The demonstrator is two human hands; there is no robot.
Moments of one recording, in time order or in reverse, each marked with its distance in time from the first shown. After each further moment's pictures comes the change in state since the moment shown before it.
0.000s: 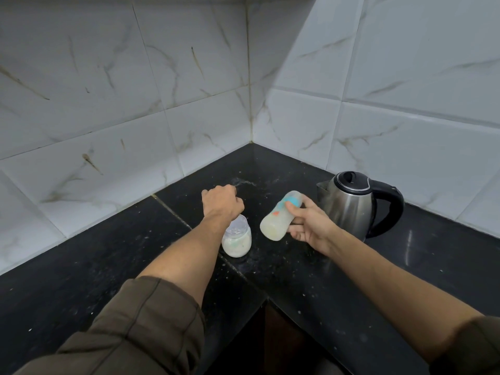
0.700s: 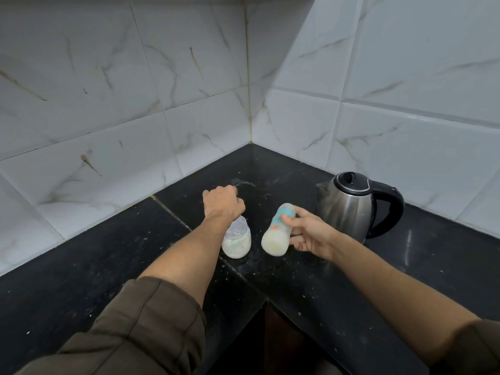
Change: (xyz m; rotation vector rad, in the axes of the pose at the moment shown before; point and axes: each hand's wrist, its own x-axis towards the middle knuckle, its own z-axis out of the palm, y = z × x) left_hand 0.005 0.002 0.005 0.017 0.002 0.008; right_hand 0.000 0.008 -0.004 -0.081 -0.072 0.089
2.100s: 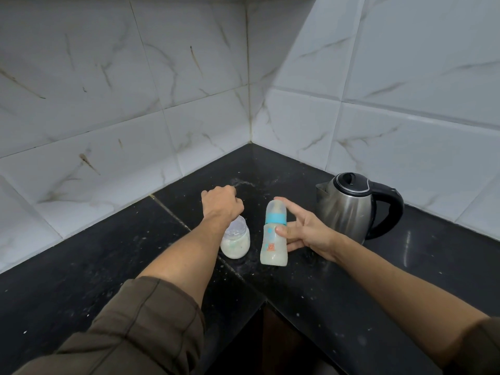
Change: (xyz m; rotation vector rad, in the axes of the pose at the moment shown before) left_hand 0.001 0.000 0.004 -0.006 0.001 -0.011; right_hand -0.009 -0.002 -0.003 -0.187 -0.188 -0.180
